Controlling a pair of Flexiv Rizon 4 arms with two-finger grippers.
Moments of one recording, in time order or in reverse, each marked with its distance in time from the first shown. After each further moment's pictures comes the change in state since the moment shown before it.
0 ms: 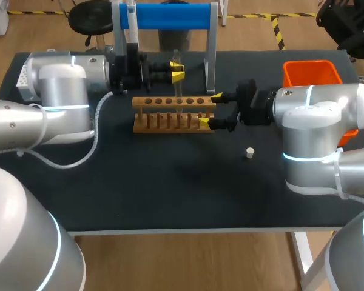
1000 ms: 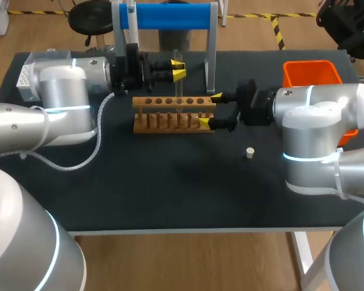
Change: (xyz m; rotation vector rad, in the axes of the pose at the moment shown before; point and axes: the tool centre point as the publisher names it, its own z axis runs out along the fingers) left arm 0.001 -0.008 0.003 0.055 0.005 0.020; right arm 0.000 0.000 0.000 0.000 0.000 0.000
